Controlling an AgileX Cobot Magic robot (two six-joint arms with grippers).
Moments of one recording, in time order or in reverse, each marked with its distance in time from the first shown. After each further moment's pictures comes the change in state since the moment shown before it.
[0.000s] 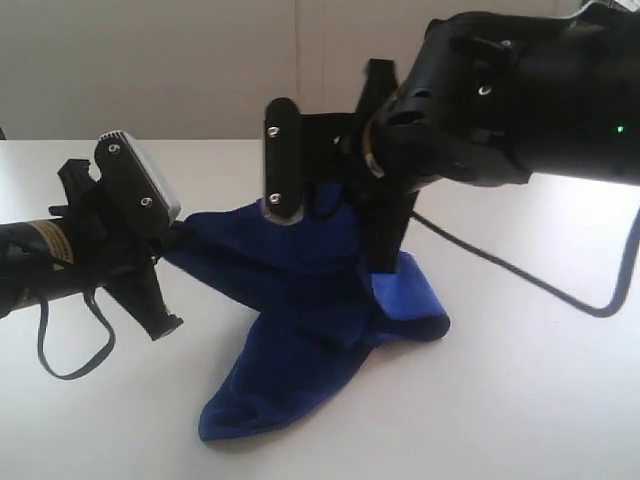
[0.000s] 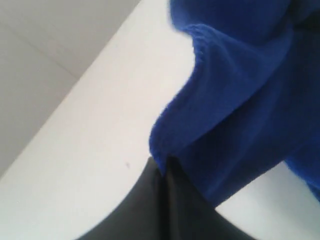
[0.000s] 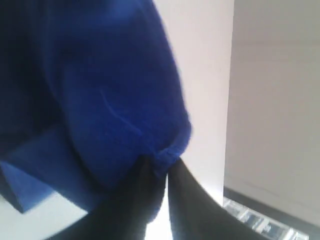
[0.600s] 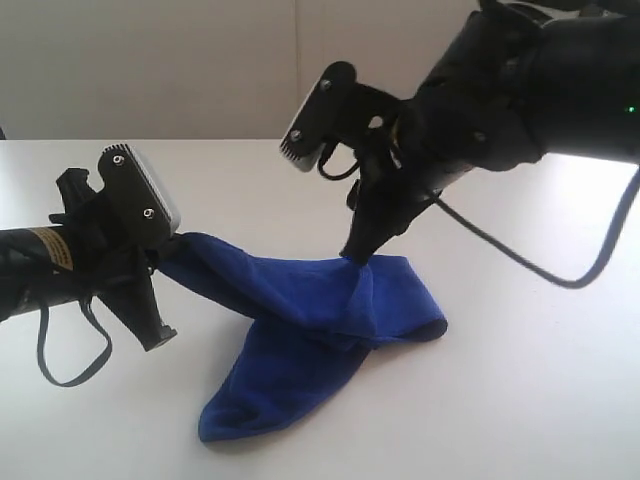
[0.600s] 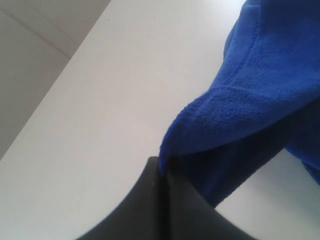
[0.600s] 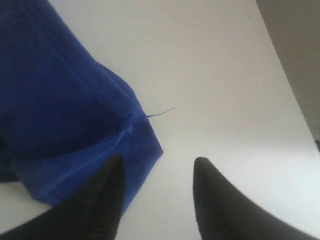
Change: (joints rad) left arm 0.003 0.000 0.002 -0.060 0.047 0.080; right arm -0.088 0.002 0.000 0.200 -0.002 0.295
